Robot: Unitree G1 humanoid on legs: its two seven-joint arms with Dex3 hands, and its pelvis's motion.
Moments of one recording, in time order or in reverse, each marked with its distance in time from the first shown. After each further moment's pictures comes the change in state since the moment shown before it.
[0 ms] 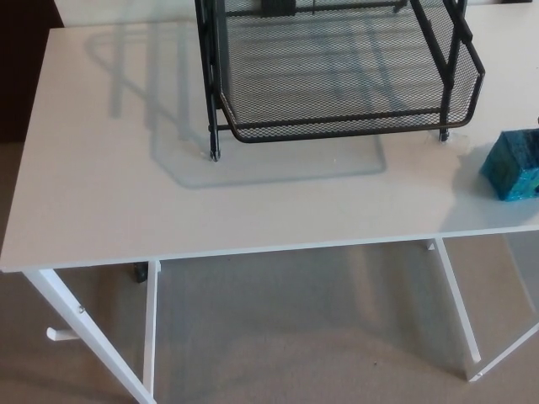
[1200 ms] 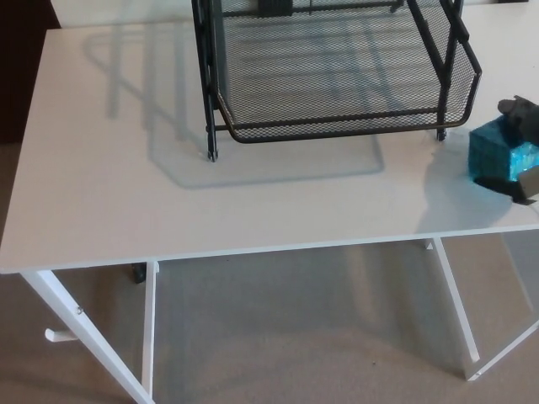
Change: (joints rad) left_arm 0.005 -0.006 -0.054 -0.012 0.005 -0.017 0.001; right_arm 0.075 0.187 -0.056 -0.083 0.014 0.128 -0.270
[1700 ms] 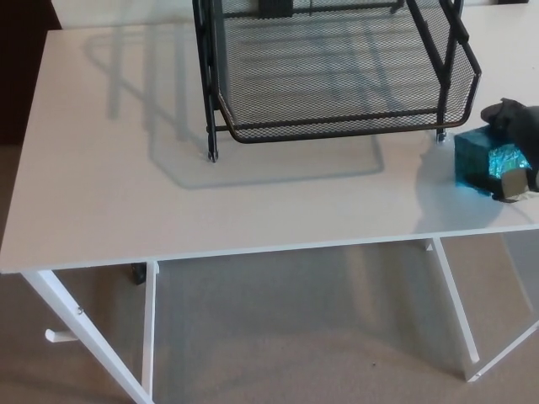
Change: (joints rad) left_arm 0.006 -0.003 -0.020 0.000 0.002 0.000 0.000; right_arm 0.053 0.041 0.026 -0.011 -0.035 -0.013 -0.256
